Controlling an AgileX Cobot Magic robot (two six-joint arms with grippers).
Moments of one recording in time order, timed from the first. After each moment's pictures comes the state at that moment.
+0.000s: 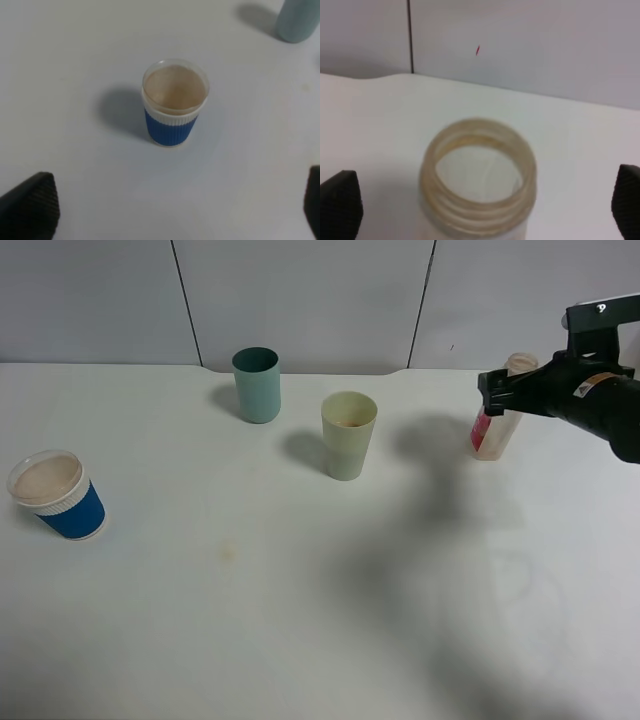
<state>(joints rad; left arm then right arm) -0.05 -0.01 -0.51 0.05 1.06 -0.14 0.06 1.74 -0.63 0.03 -0.69 -0.21</state>
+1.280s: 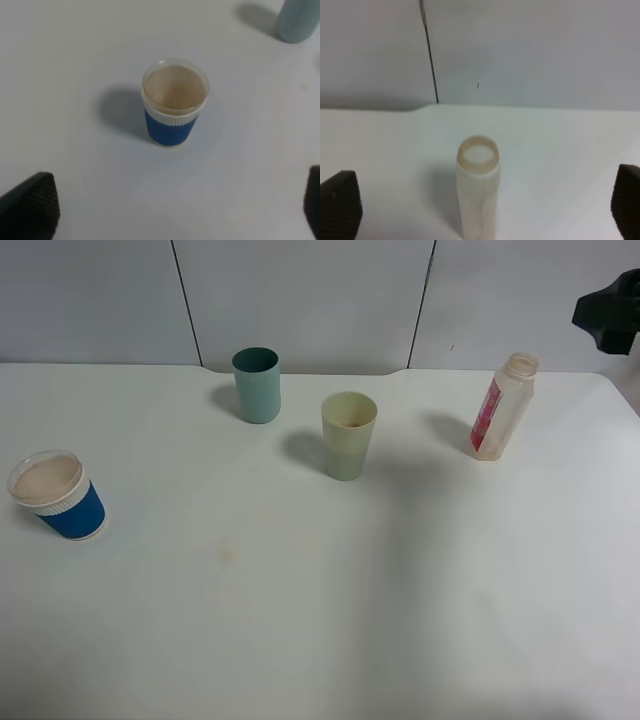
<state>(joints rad) -0.05 -0.01 -0.51 0.05 1.06 -0.14 0.06 1.02 -0.63 0.03 0.01 -0.08</state>
